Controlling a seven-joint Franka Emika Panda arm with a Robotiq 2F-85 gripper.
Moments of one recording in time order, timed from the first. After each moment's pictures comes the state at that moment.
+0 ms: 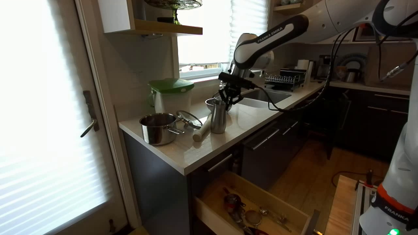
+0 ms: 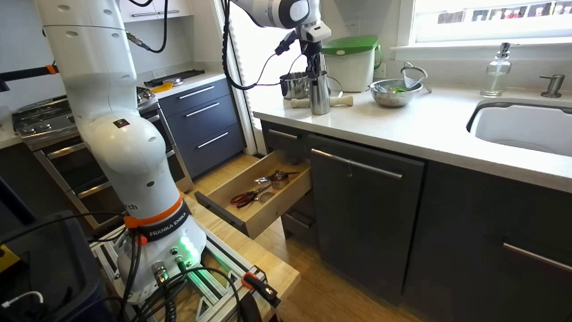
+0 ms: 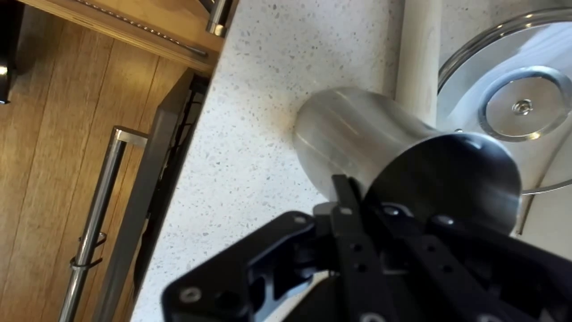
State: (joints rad) arm -0.04 0.16 -0.01 -1.90 0.13 2.29 1.06
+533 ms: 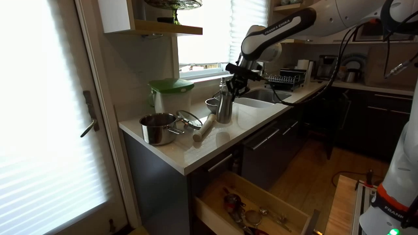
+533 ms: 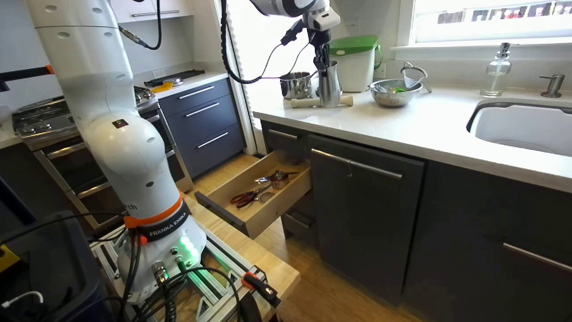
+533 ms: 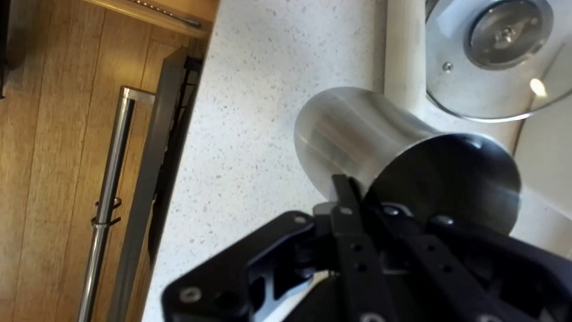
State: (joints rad) arm -0.06 0.10 -0.07 -1.89 0.15 2.27 1.06
